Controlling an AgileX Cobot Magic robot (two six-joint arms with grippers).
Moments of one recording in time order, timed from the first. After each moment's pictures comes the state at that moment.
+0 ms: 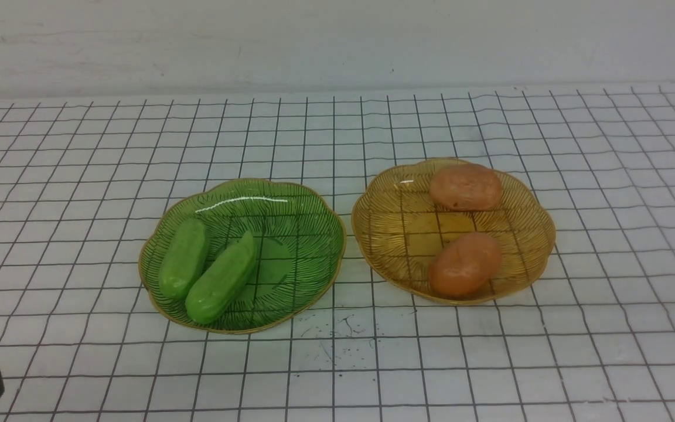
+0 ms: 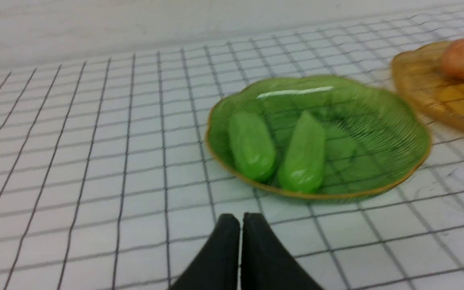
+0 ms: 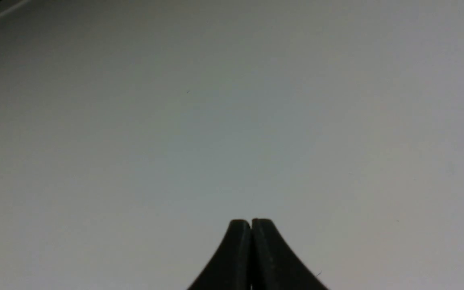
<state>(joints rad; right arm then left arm) 0.30 0.16 -0.49 0.07 -0.22 0.06 -0.10 0.03 -0.13 -0.02 0.44 0.09</state>
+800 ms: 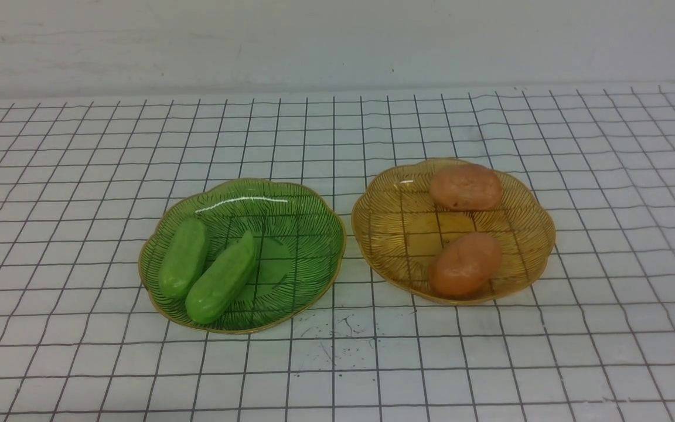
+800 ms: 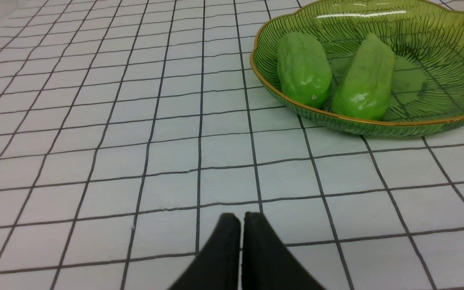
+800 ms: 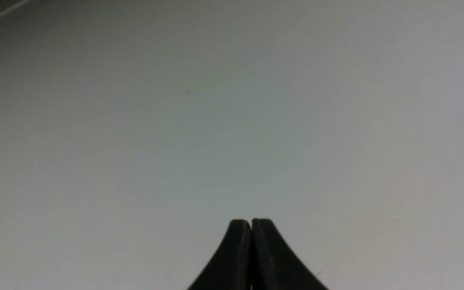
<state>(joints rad) 0.30 0.16 -0.49 0.07 -0.22 0.06 -0.01 -0.01 0.02 -0.01 0.39 0.08</state>
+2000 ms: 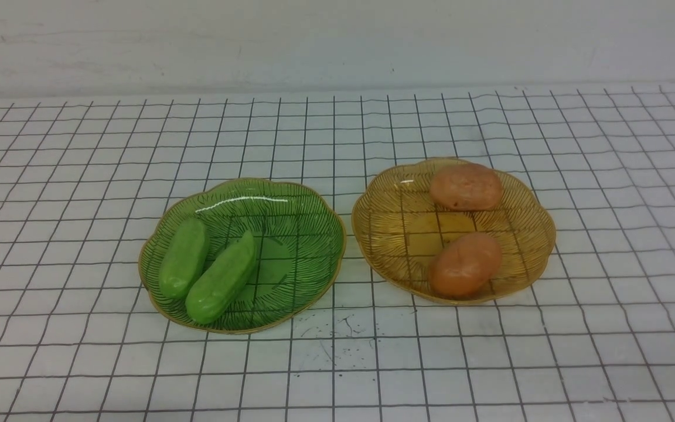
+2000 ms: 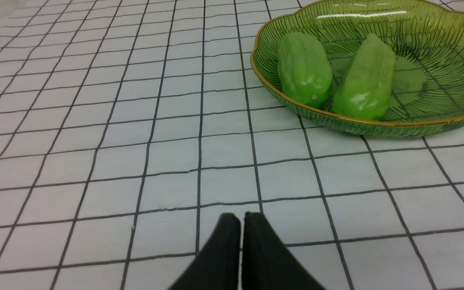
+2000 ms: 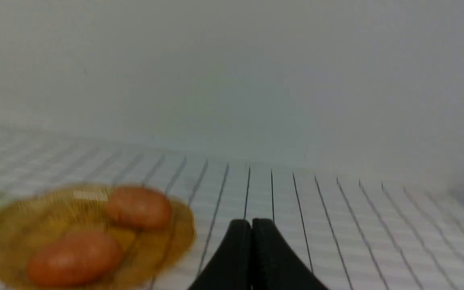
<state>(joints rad) 0.01 0.09 -0.12 -0.02 0.28 -0.13 -0.01 -0.01 0.02 -0.01 0.39 0.08</state>
